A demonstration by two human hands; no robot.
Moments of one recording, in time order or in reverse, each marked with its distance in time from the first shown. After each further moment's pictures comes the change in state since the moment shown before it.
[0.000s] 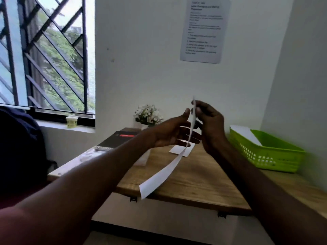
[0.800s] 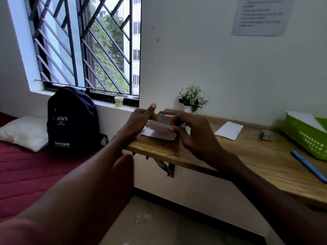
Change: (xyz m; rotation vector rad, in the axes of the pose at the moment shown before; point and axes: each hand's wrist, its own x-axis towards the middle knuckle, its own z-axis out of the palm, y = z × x) left_hand -0.180 -0.072 -0.148 0.482 0.807 0.204; right_hand -0.111 0.029 0.116 -0.596 -0.639 -0.539
